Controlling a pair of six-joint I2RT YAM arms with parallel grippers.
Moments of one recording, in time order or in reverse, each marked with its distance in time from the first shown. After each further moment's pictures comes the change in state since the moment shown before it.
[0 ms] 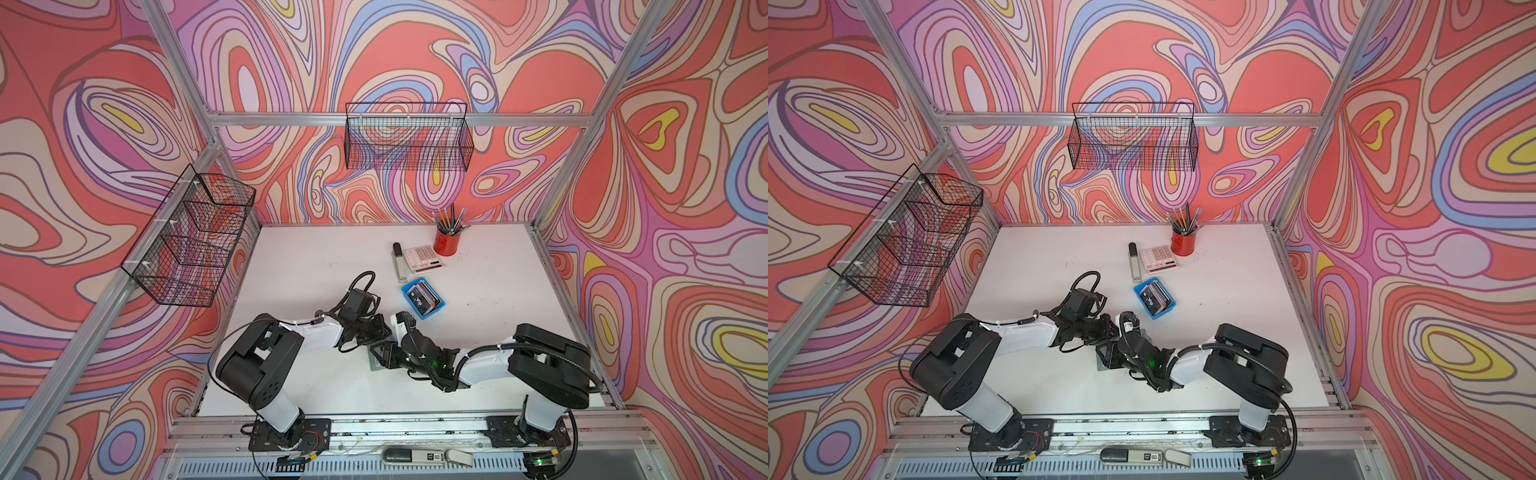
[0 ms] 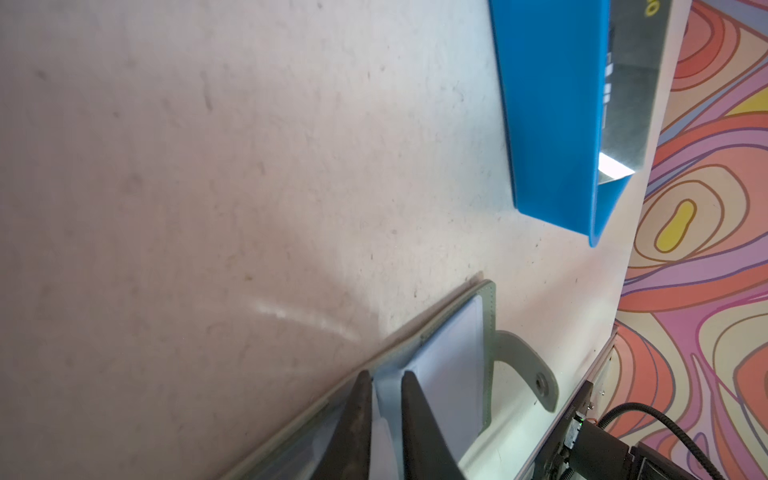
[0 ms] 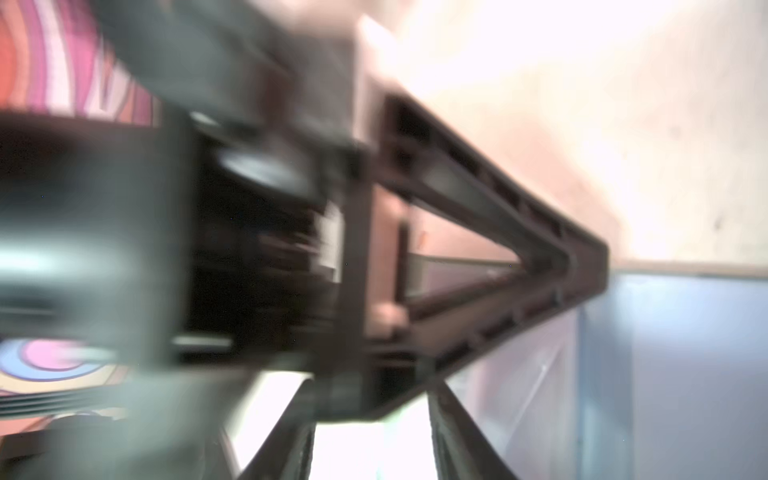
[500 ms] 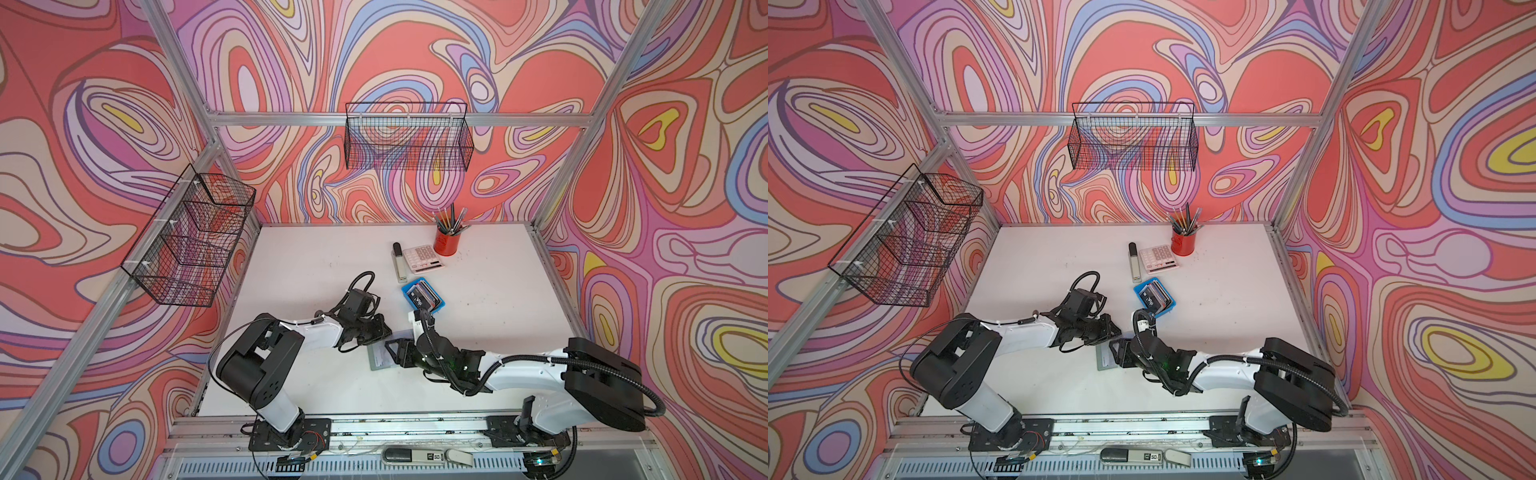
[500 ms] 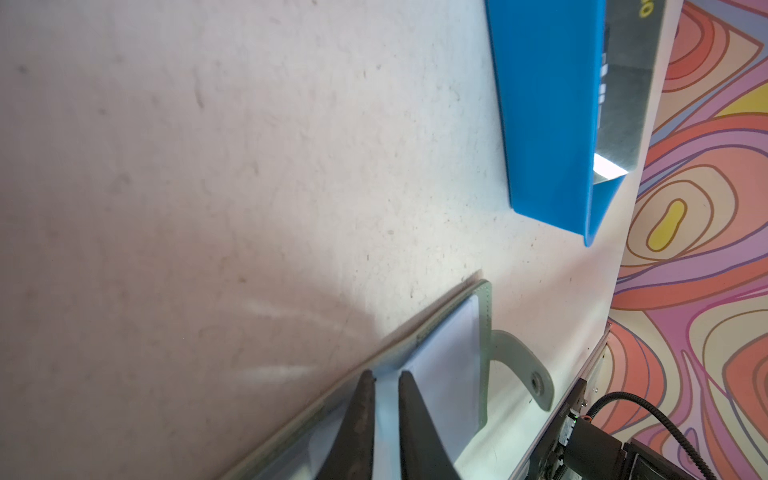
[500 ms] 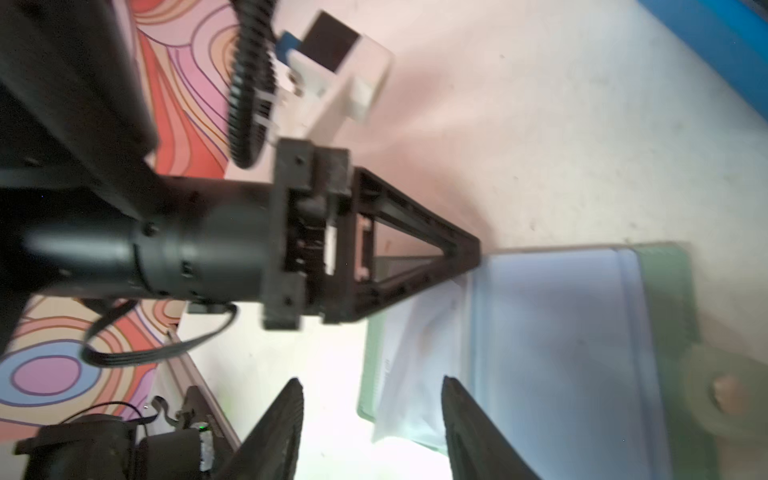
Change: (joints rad) left arm 0.005 -0.004 -0.009 0.015 0.008 -0.003; right arm 0.005 -0.223 -0.113 -0.197 0.112 0.024
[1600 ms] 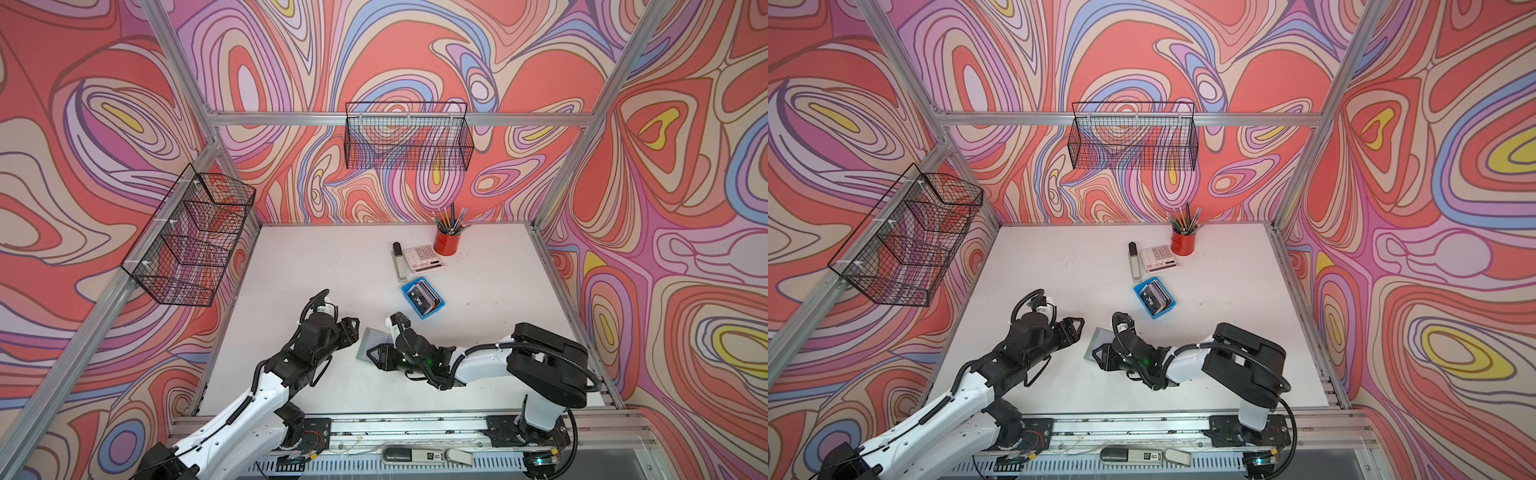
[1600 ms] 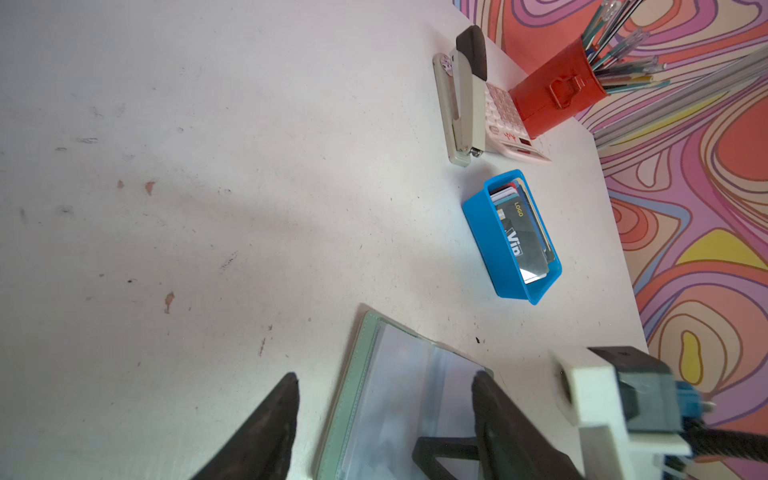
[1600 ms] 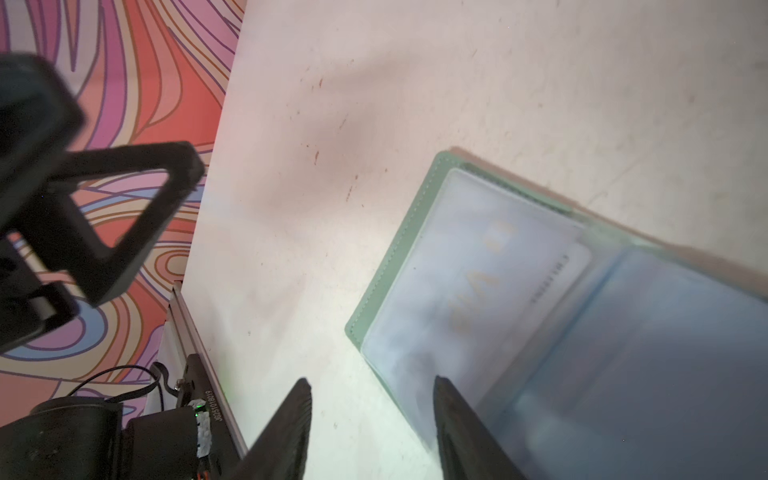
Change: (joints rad) left arm 0.037 -0.811 -0.289 -0.219 -0.496 0.022; right arm 0.008 0.235 0.154 0.094 -0.145 -0.006
